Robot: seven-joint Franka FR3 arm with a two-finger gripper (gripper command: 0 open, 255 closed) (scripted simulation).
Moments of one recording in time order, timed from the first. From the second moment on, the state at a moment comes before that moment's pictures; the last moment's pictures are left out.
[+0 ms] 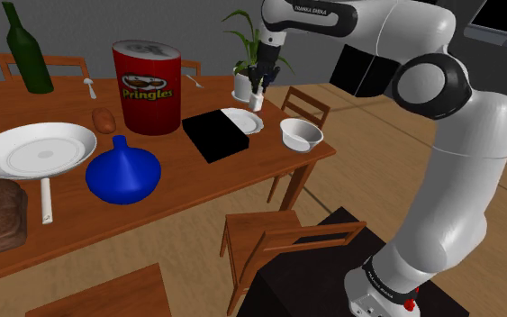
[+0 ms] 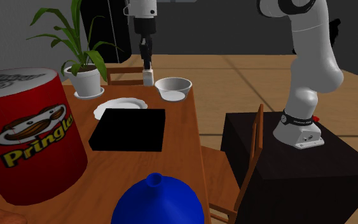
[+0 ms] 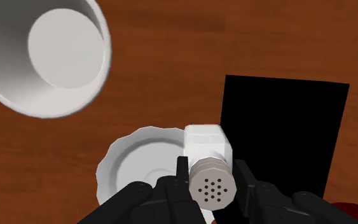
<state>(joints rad) -0.18 0.41 0.22 -1.26 -0.09 1.67 0.08</state>
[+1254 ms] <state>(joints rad) -0.33 0.66 0.15 -0.95 -0.10 1.62 -0.16</state>
